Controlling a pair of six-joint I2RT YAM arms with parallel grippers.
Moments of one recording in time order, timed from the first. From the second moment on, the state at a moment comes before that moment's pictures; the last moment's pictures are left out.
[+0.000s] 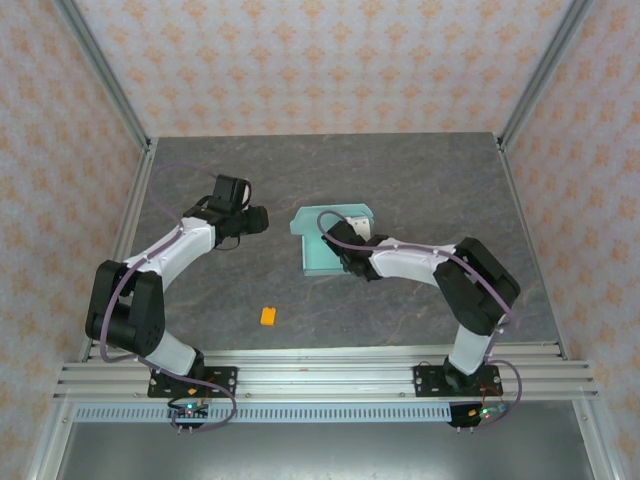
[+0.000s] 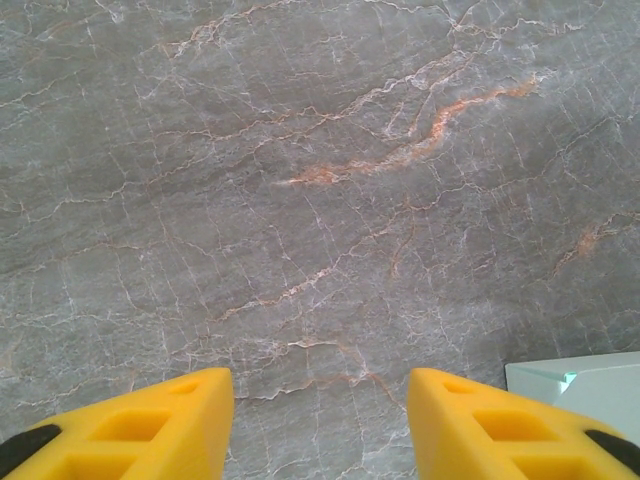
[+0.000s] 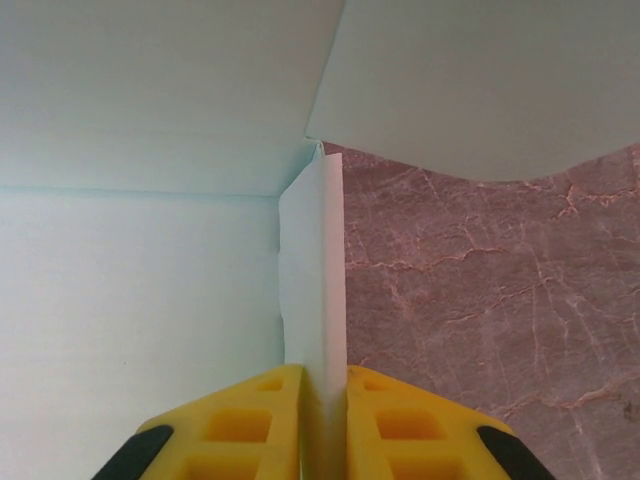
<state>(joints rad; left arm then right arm) -0.22 1.53 1.01 -0.40 0.01 -0.38 0.78 1.76 1.02 -0.43 0.51 0.58</state>
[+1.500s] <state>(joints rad) -0.24 1.45 0.85 -0.36 0.03 -0.42 0.69 1.76 1.07 -0.49 0.43 0.52</state>
